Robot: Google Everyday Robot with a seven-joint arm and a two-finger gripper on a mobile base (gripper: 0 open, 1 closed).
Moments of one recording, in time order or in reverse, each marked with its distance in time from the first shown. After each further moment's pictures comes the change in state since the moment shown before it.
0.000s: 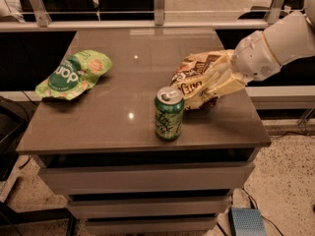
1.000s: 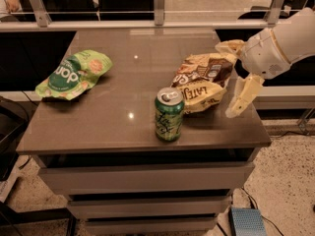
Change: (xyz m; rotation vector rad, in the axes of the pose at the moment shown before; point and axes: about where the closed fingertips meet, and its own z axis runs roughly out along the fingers) arm 0.012 -0.002 -0.015 0.027 0.040 -0.001
